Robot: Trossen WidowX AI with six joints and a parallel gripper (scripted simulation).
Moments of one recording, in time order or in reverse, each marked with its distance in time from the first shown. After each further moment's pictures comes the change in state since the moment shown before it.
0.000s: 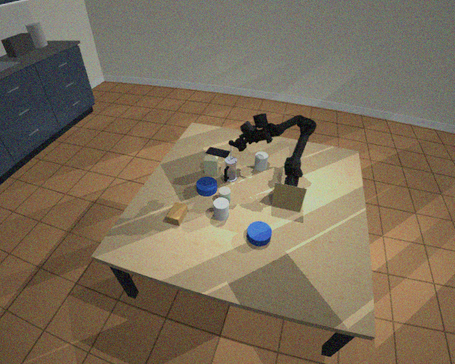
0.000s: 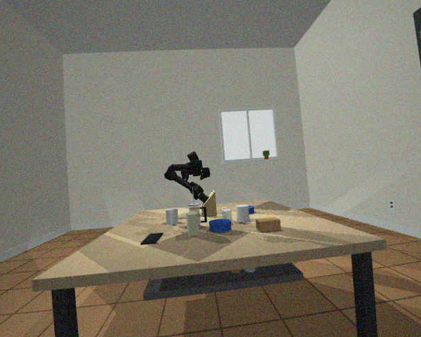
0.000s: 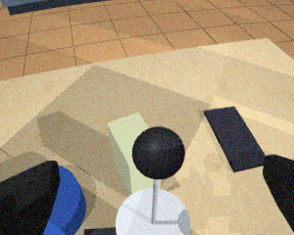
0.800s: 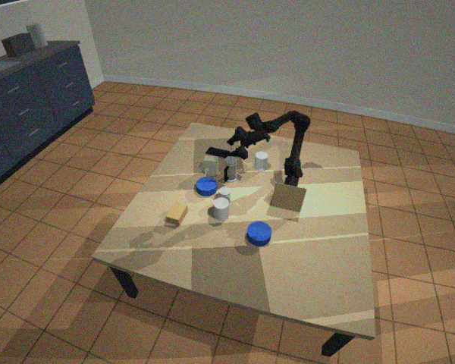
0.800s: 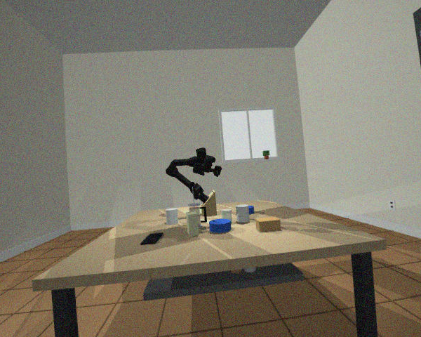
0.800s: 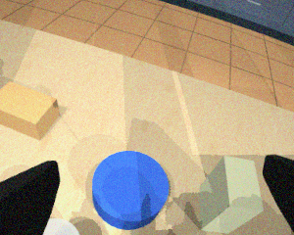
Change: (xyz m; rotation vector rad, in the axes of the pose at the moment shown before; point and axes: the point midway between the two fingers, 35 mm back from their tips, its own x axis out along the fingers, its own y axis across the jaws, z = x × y) arm -0.021 0.098 0.010 -0.426 -0.024 0.403
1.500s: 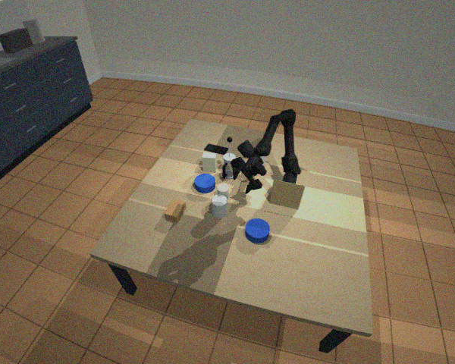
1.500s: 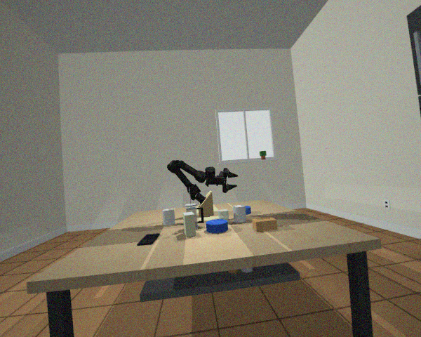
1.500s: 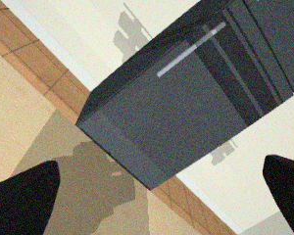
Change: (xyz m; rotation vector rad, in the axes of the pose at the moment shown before) arm -0.025 0.219 -0.050 -0.991 -0.971 0.846
